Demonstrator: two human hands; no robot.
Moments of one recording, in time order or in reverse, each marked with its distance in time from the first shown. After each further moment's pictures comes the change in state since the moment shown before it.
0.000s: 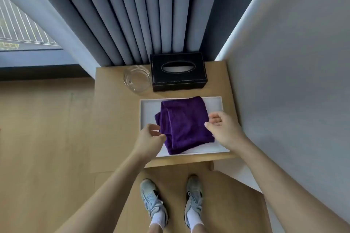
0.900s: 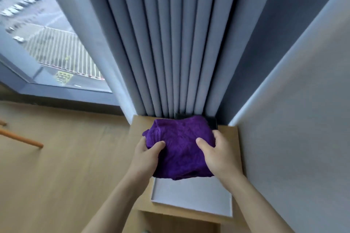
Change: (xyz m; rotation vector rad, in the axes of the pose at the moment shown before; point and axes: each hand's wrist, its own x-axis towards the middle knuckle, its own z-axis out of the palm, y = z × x) left_hand -0.115 0.131 -0.080 -0.617 0.276 0.212; right_hand -0.071 -0.184 -0.051 0.330 0.018 -0.320
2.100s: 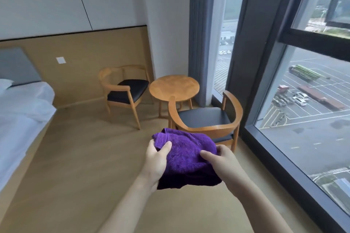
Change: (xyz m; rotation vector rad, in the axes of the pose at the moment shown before) left_hand -0.377 0.055 -0.798 -0.544 0.963 0.303; right_hand -0.476 -0.313 0.697 -0.311 -1.046 -0.325
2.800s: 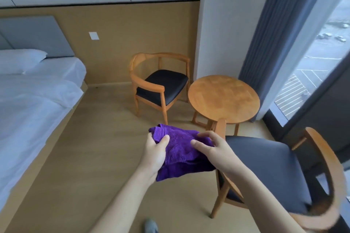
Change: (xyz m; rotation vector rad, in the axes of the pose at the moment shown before) left_hand 0.460 0.081 -0.121 -0.055 0.287 -0.060; right_hand 0.439 -0.168 0.233 -0.223 -0.445 -0.127
